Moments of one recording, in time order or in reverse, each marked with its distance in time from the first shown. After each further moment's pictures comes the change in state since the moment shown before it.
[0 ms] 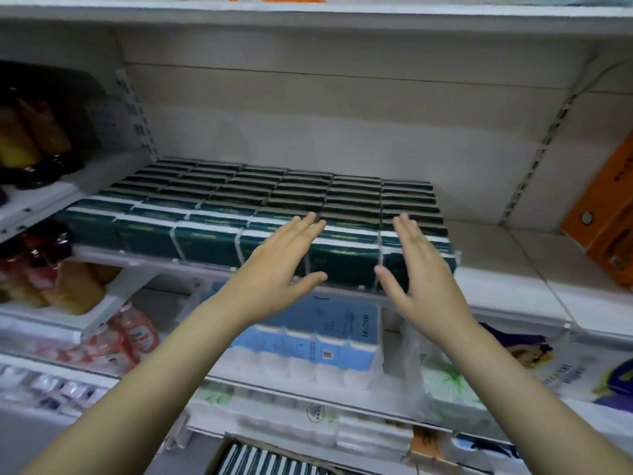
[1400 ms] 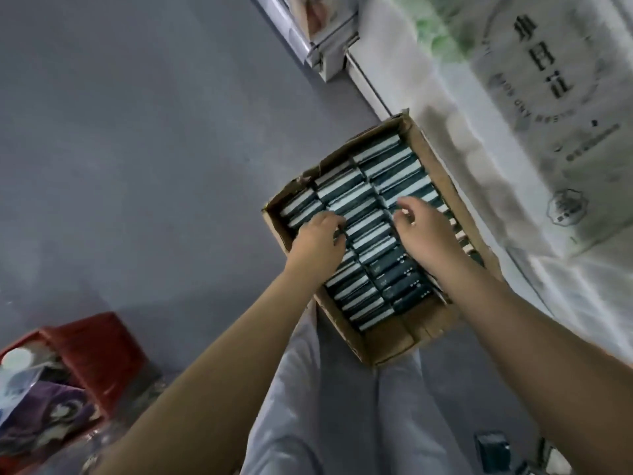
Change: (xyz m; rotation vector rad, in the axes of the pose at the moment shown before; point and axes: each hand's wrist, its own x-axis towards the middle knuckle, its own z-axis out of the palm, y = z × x) left_hand -0.461 -0.253 0.535 -0.604 -0.298 -1.451; right_hand -0.259 -0.032 0.685 0.113 -1.263 0.219
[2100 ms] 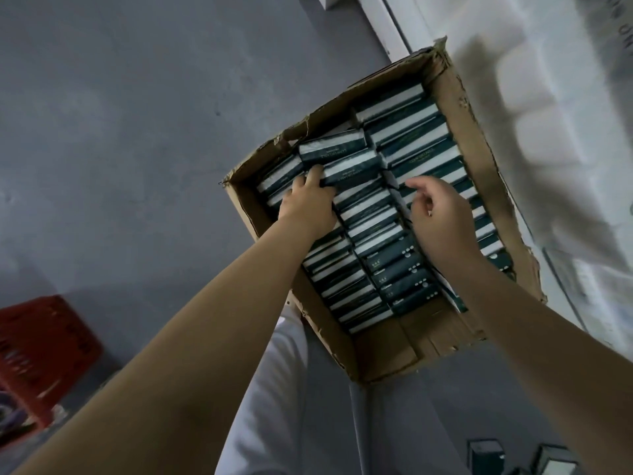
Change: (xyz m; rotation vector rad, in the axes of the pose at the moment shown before) left_hand 0.126 -0.059 0.070 0.417 -0.139 -0.047; right_hand 0.083 0.096 0.065 0.069 0.156 -0.199
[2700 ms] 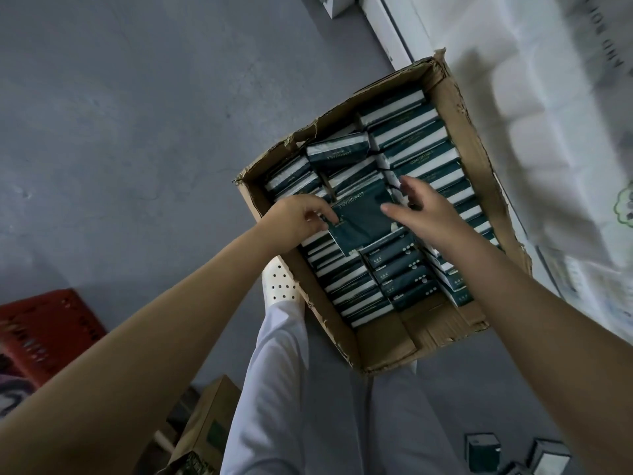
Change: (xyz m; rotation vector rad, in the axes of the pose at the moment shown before) left_hand -0.049 -0.038 -0.013 -0.547 -0.006 0.200; right_hand 0.005 -0.020 -0.009 0.205 -0.388 0.266
